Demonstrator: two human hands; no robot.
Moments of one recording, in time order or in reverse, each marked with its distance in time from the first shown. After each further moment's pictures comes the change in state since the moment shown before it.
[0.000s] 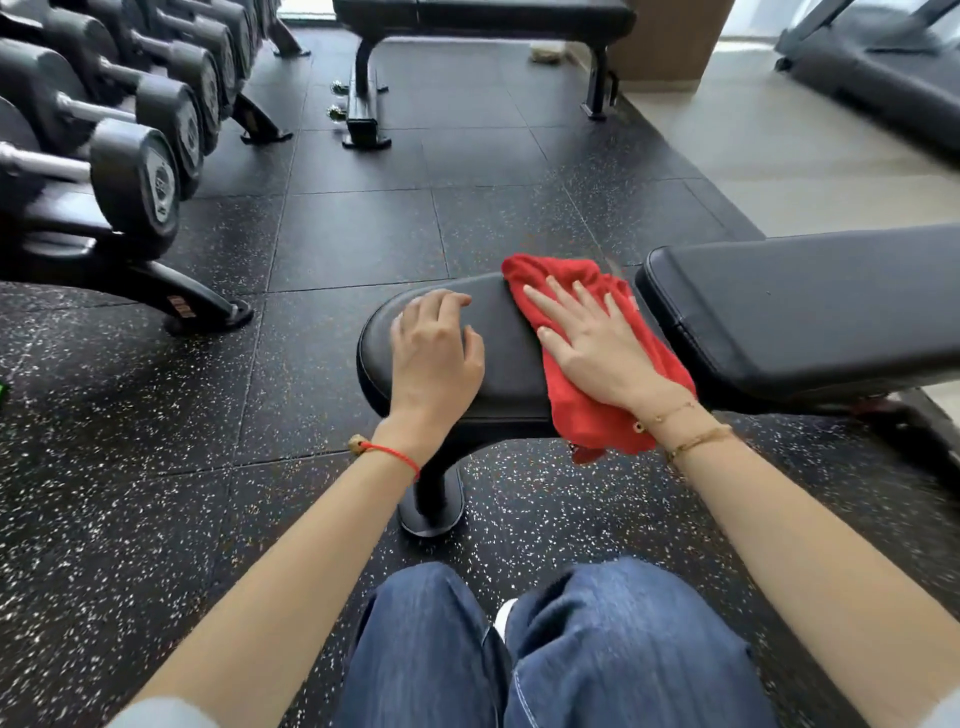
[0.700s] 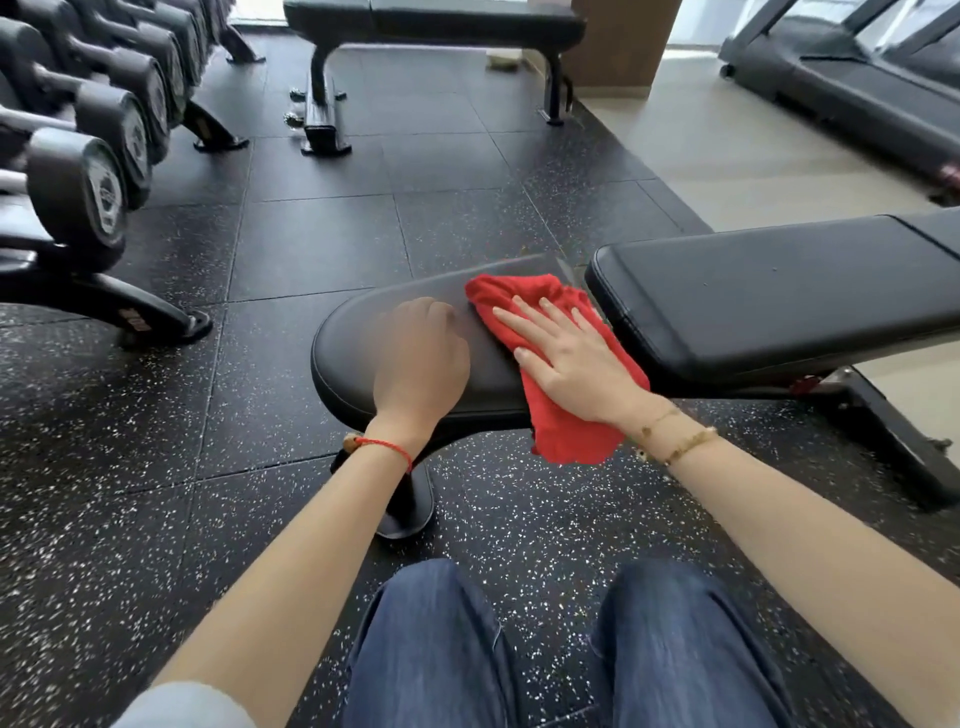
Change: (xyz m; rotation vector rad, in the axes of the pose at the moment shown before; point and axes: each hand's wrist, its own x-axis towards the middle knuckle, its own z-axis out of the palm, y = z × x) left_hand -0.002 0.018 0.028 0.140 -0.023 0.036; right_hand -0.038 0.020 -0.006 0.013 -0.011 -0.103
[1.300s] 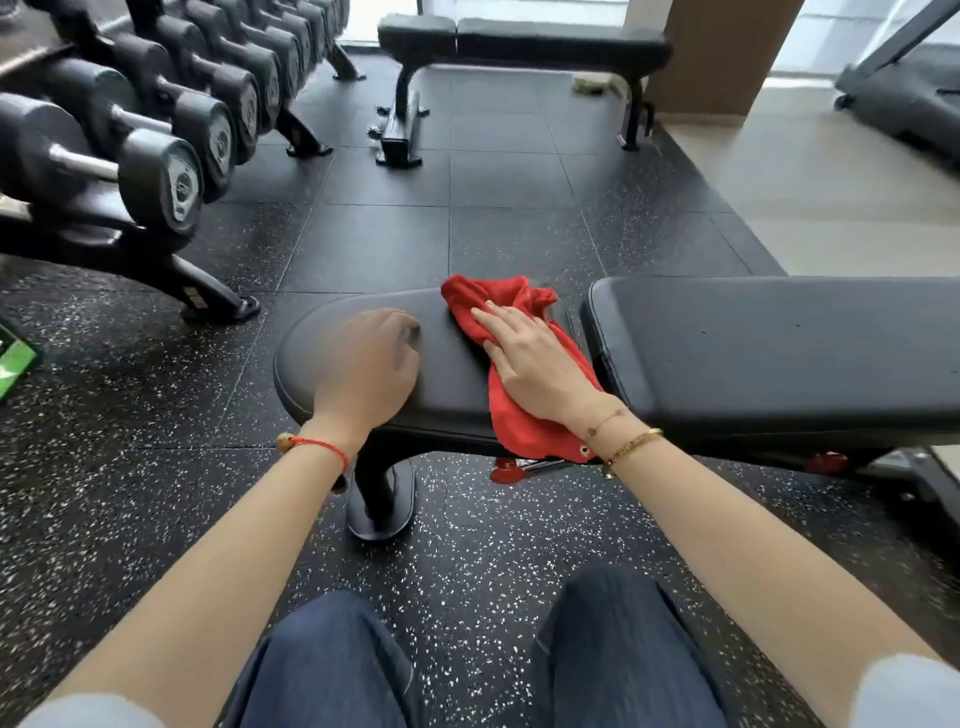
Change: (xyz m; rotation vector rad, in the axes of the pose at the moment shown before) left_hand -0.001 0.014 -0.003 0.026 0.079 -0.032; right_hand 0.032 0.031 -0.015 0.098 0.032 -0.197
